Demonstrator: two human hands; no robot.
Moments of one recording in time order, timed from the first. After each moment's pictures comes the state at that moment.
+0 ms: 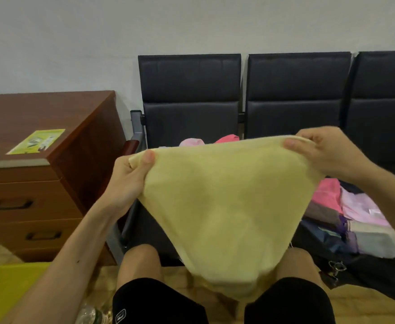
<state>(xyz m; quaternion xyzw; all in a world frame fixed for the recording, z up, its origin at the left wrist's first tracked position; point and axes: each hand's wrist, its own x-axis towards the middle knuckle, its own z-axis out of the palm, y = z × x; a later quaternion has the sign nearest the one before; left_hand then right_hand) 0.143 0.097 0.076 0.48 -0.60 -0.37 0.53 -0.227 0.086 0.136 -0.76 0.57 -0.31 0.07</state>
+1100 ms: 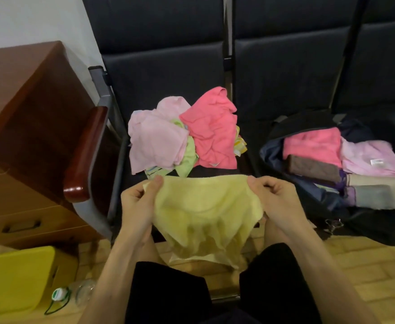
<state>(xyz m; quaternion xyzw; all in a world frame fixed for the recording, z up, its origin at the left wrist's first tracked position) 0.087 0.081 -0.051 0.52 -0.40 -0.48 0.58 -0.164 0.112 -0.036 -0.37 0.59 -0.53 0.49</state>
